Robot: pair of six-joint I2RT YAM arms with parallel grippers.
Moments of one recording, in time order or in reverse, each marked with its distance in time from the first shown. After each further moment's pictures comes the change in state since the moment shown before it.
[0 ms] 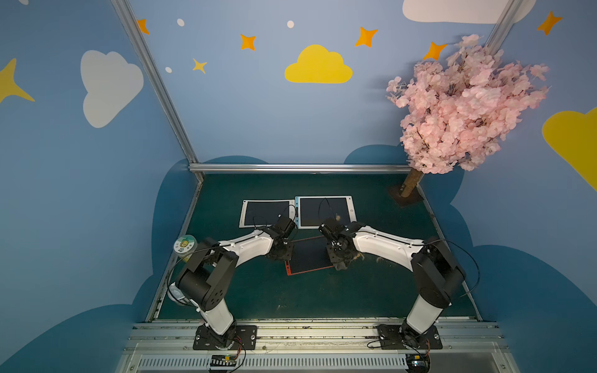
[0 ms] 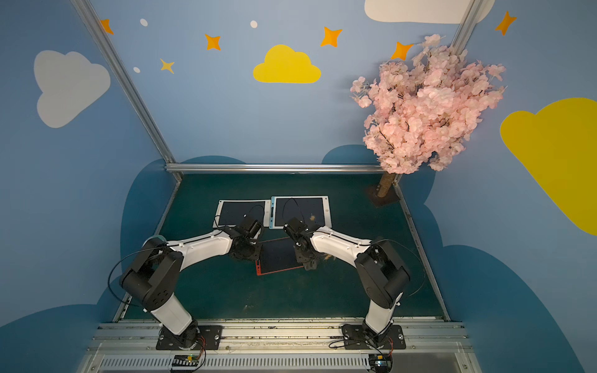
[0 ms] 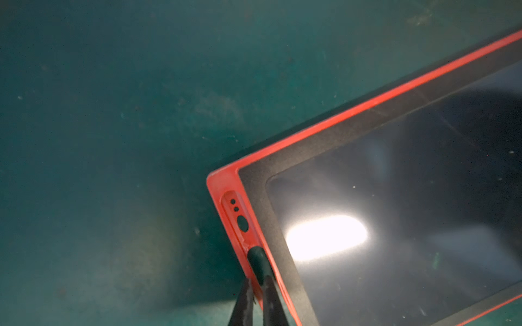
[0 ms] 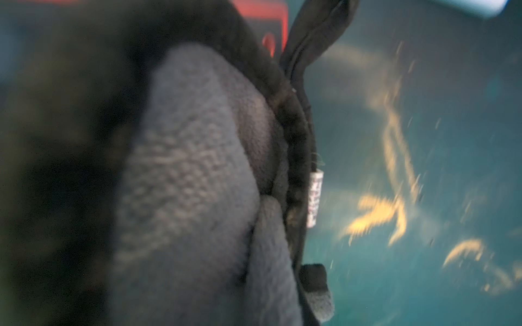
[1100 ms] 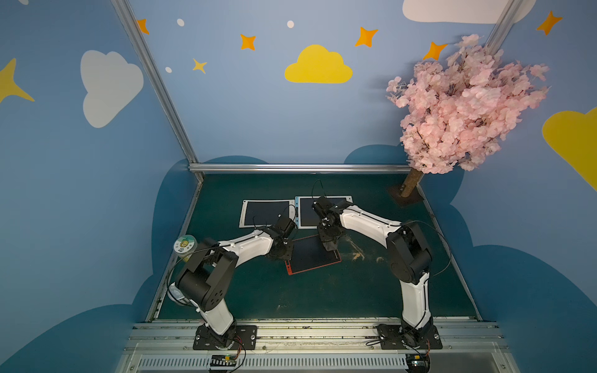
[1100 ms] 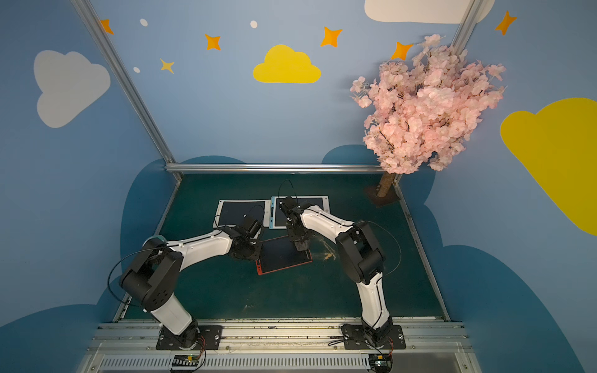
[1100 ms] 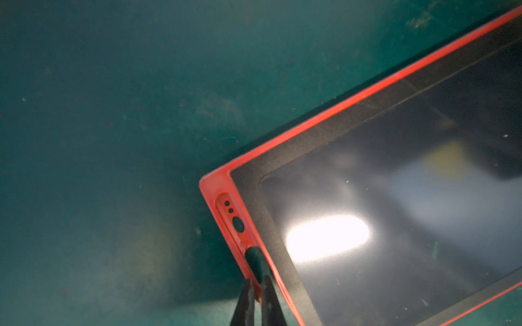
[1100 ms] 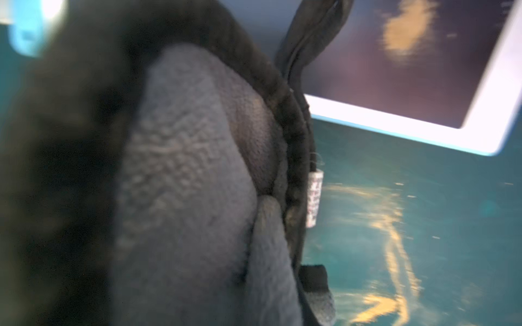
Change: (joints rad) left arm -0.001 -0.002 -0.001 0.000 -0.001 0.000; right arm -0.089 0.318 0.431 -0.073 -0.069 -0.070
